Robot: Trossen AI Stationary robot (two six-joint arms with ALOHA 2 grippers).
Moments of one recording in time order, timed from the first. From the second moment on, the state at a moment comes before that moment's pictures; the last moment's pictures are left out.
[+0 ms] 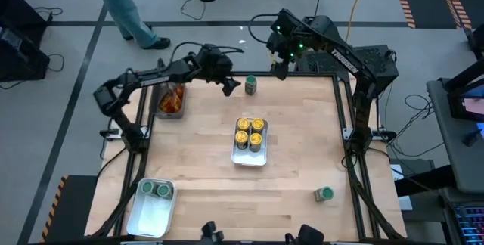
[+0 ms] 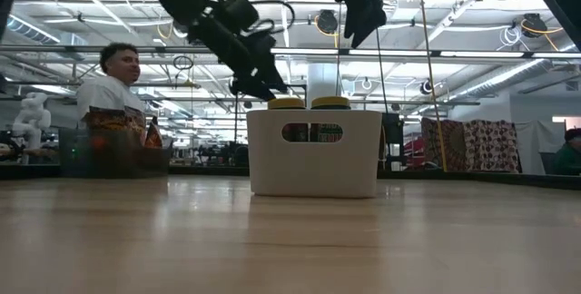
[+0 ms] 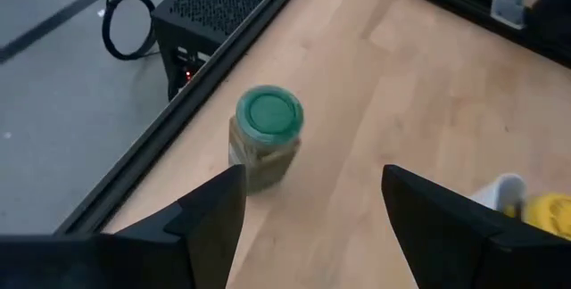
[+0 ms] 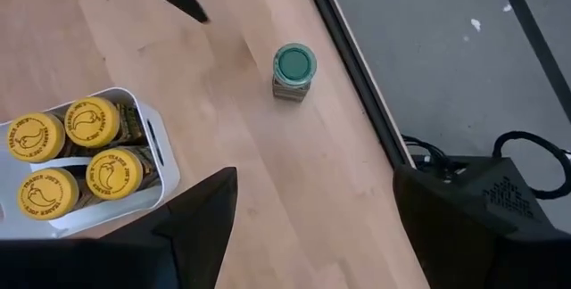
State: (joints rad) left arm 0.62 1.68 1.23 -0.23 0.28 -0.02; right arm -0.60 1.93 2.35 -1.52 -0.03 -0.15
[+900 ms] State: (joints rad) left arm 0.60 1.93 1.46 -0.21 0.20 -0.31; right arm -0.67 1.86 2.35 -1.53 -0.03 -0.19
